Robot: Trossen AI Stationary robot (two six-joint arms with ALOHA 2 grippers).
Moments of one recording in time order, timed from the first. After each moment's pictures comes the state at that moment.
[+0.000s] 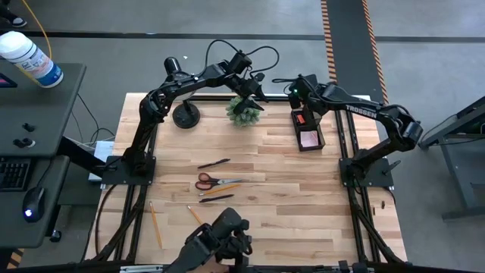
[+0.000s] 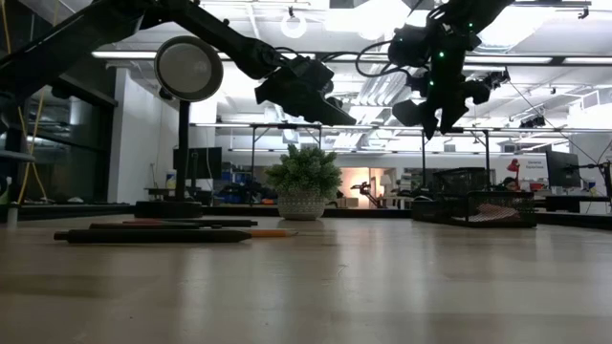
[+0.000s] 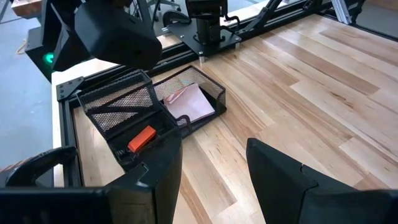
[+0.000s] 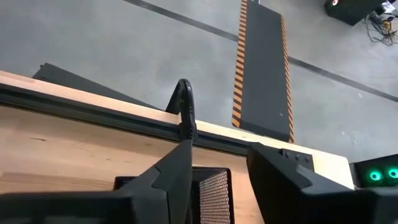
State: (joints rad) left arm 0.77 2.20 1.93 -0.55 0.92 0.86; right arm -0.64 1.47 1.13 -0.74 0.74 0.50
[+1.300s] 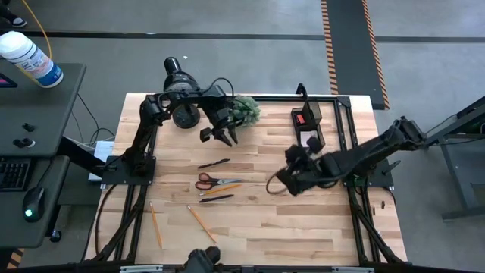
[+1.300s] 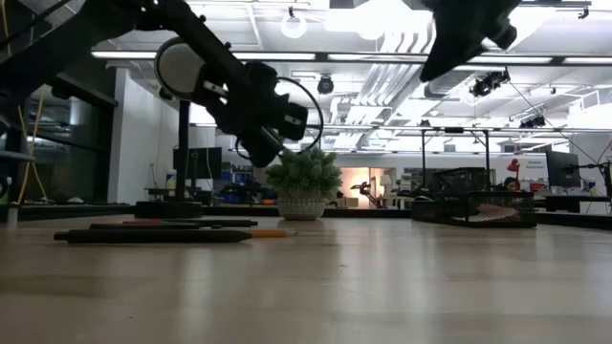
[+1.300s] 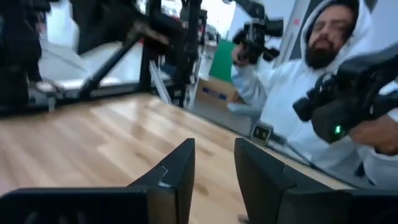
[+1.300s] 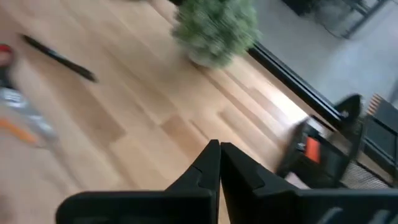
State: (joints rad) left arm 0.70 2.19 1.57 -1.57 1.55 2.01; right arm 0.38 1.44 1.13 -0.96 0.90 0.92
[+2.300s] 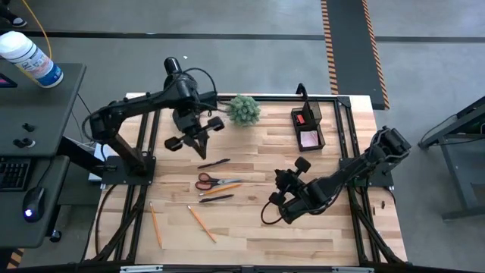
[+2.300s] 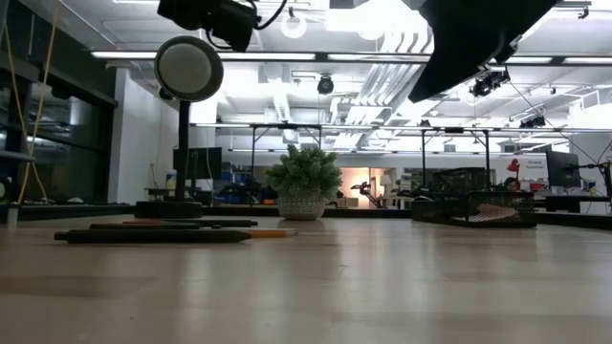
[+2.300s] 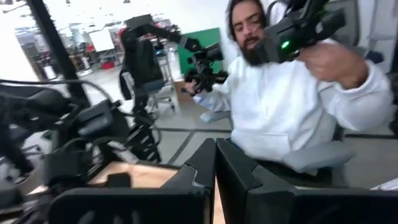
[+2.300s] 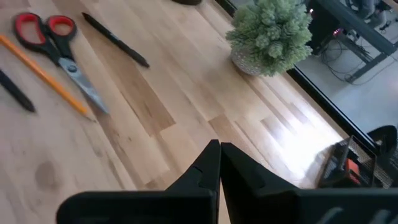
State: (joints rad) left arm 0.54 1.60 1.46 -1.56 1.50 1.93; right arm 0.54 1.66 1.13 -0.81 1.00 0.91
